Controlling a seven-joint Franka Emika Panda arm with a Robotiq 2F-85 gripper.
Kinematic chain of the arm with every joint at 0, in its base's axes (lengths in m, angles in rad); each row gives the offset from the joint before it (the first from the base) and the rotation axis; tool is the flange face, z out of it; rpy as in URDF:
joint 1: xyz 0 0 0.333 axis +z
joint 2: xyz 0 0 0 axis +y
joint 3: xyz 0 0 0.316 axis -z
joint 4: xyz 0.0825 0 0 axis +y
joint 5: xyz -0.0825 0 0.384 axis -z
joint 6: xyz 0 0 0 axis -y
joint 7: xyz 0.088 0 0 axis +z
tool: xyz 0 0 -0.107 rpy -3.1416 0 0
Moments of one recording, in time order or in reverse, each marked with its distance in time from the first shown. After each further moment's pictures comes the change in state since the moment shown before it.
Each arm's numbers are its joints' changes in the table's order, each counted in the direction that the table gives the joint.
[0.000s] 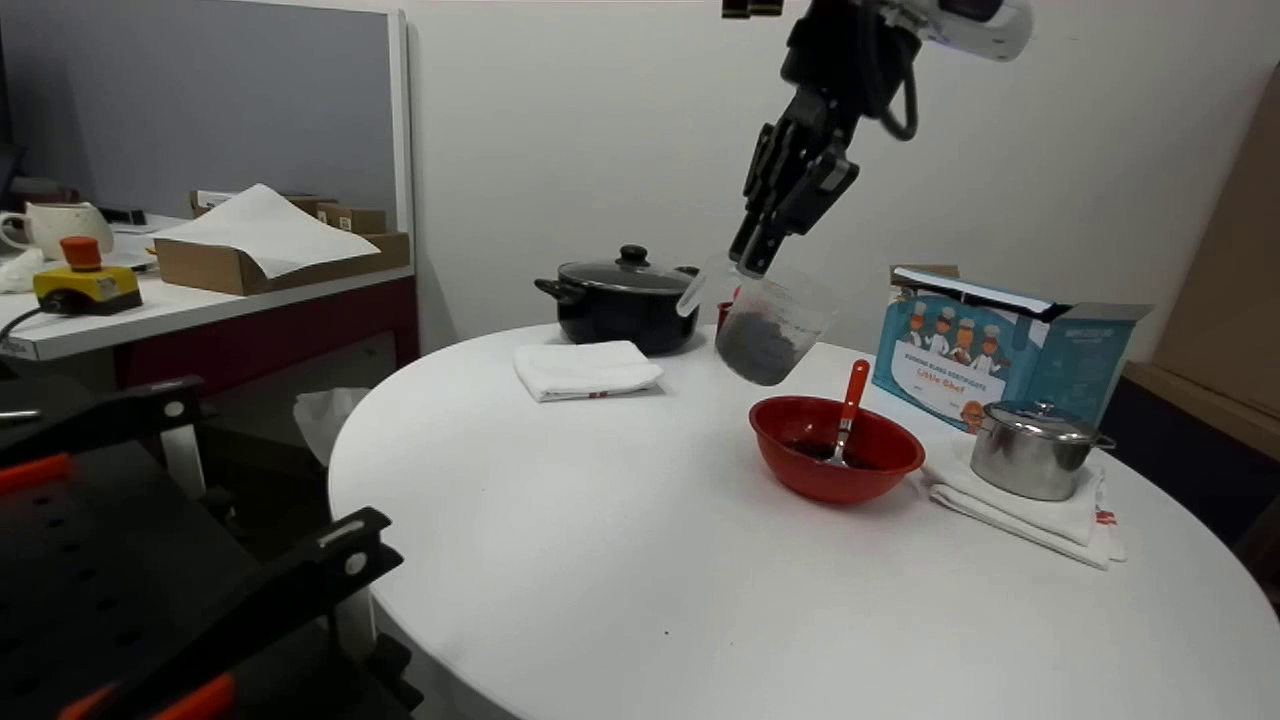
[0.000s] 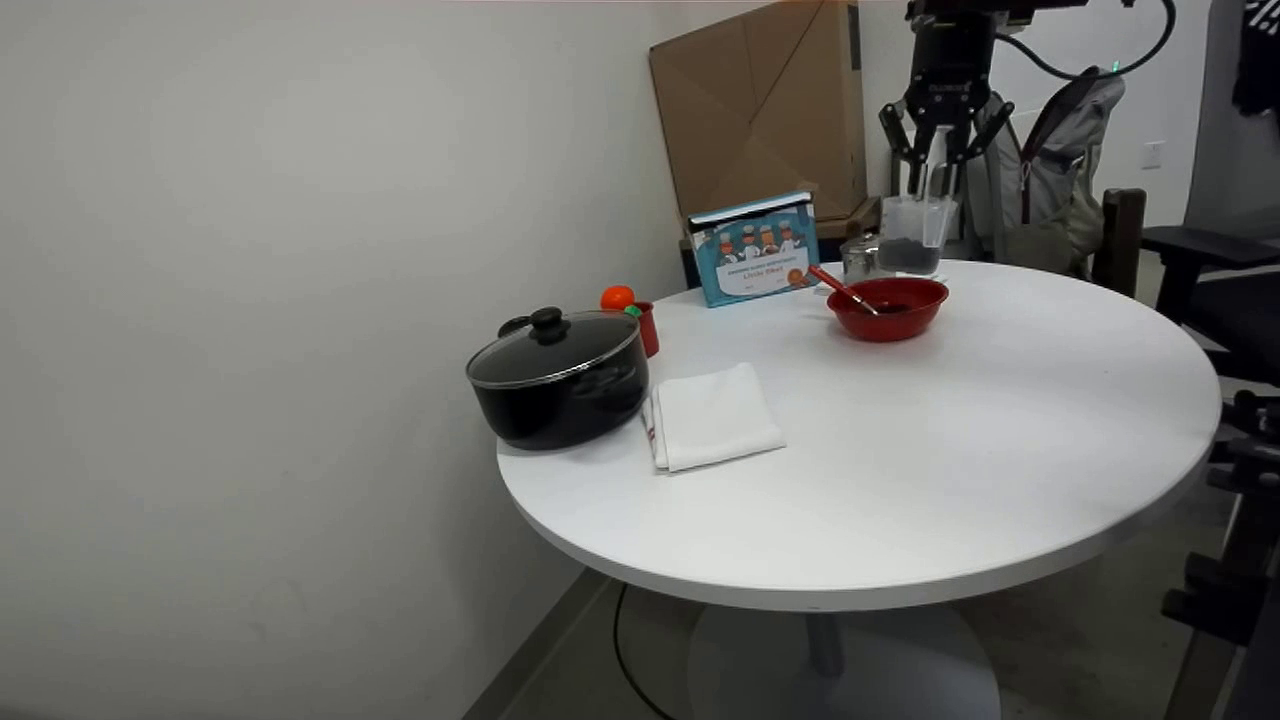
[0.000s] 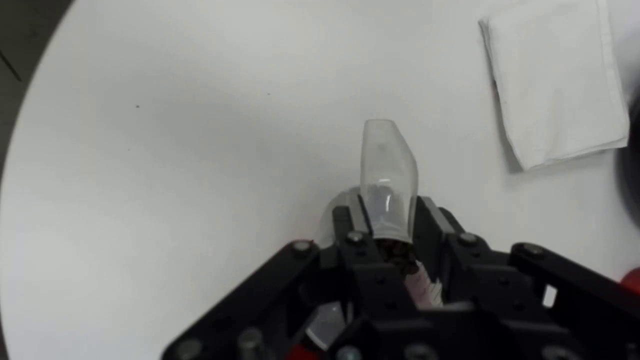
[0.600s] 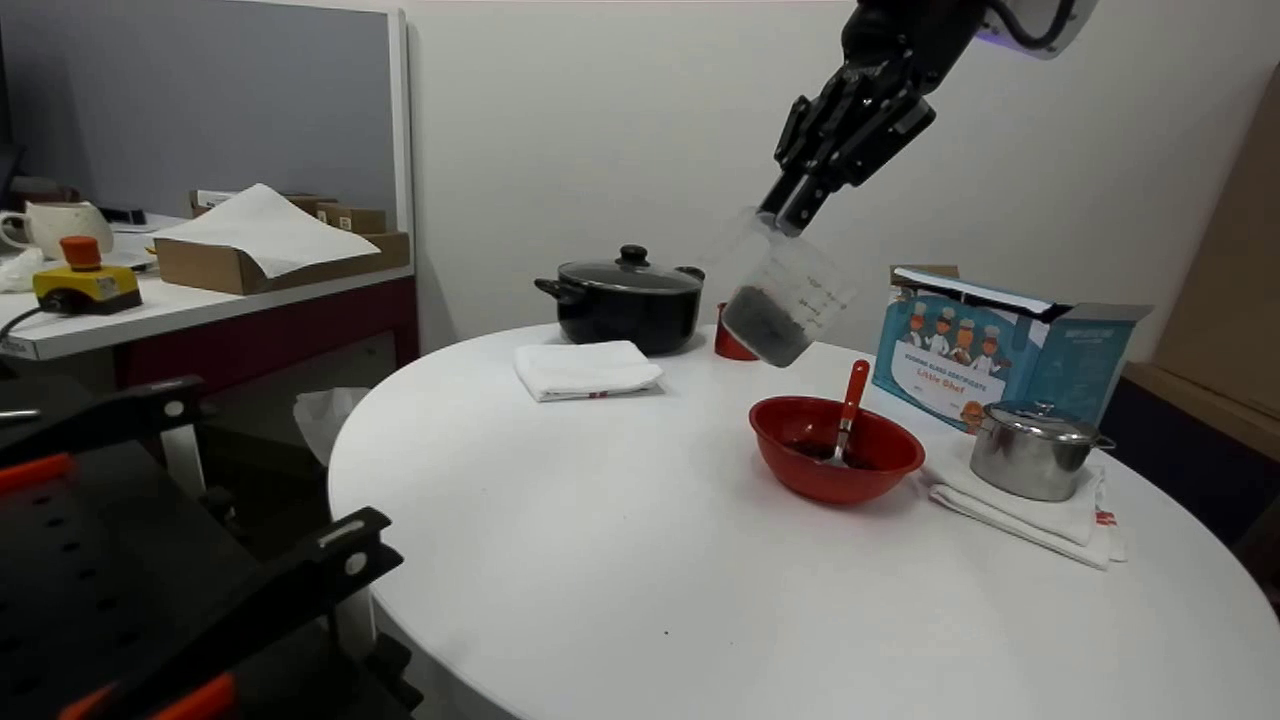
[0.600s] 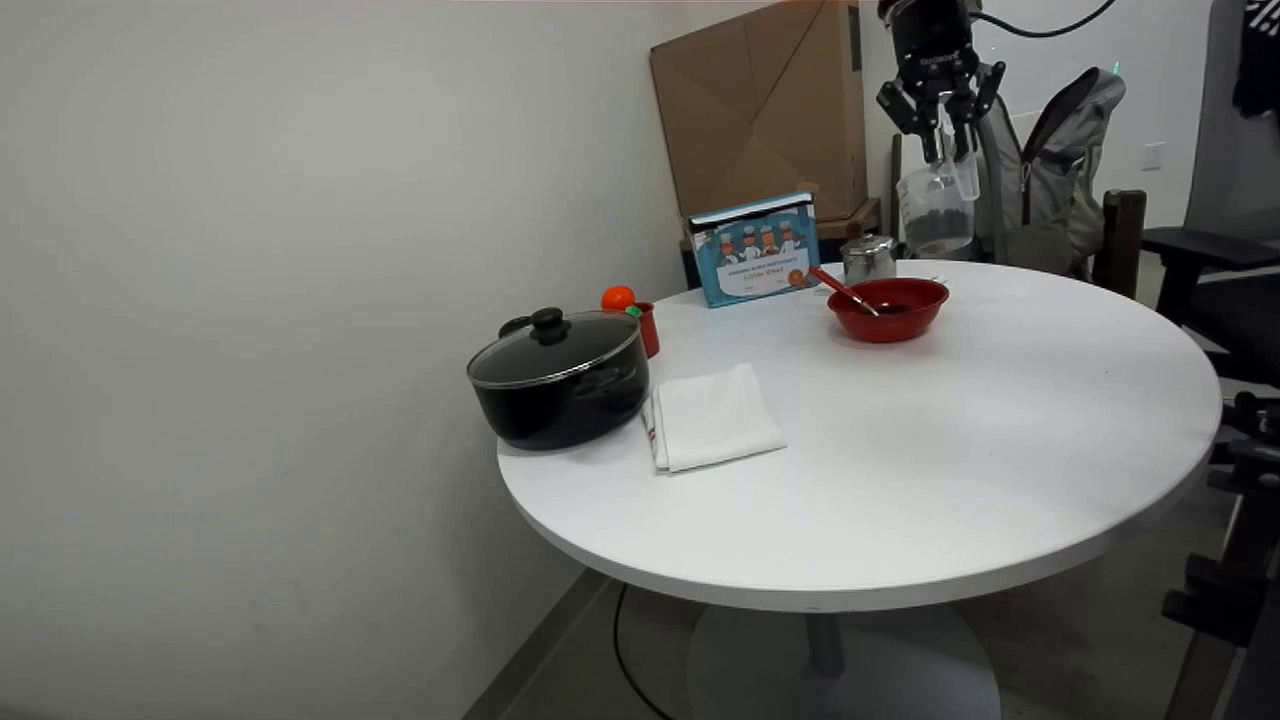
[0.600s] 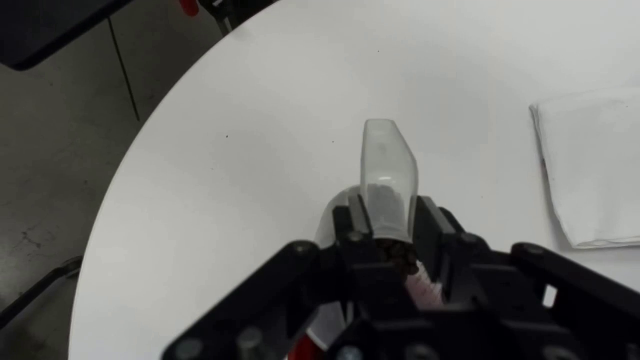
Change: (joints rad) arm 0.002 0.167 0.037 -0.368 0.170 -0.481 -0.009
